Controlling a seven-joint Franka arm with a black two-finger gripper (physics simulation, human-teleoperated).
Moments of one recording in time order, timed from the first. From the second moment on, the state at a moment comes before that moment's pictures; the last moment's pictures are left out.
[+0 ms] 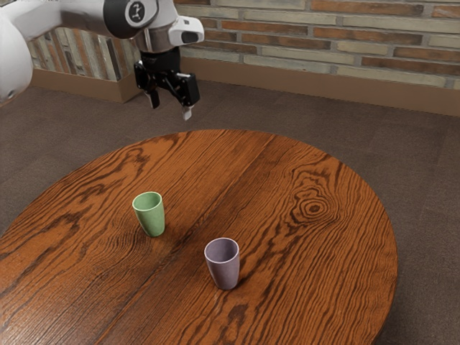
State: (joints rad) arm -0.46 0.21 0.40 -1.36 0.00 1.61 0.03
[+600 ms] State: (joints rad) arm -0.29 0.37 0.31 -1.54 -0.01 1.78 0.09
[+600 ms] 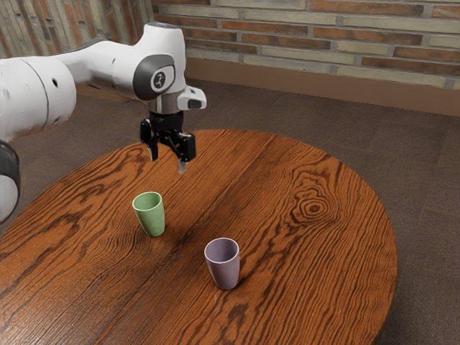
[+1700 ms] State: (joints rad) arm -0.18 0.35 0.26 -1.86 -0.13 2.17 0.12
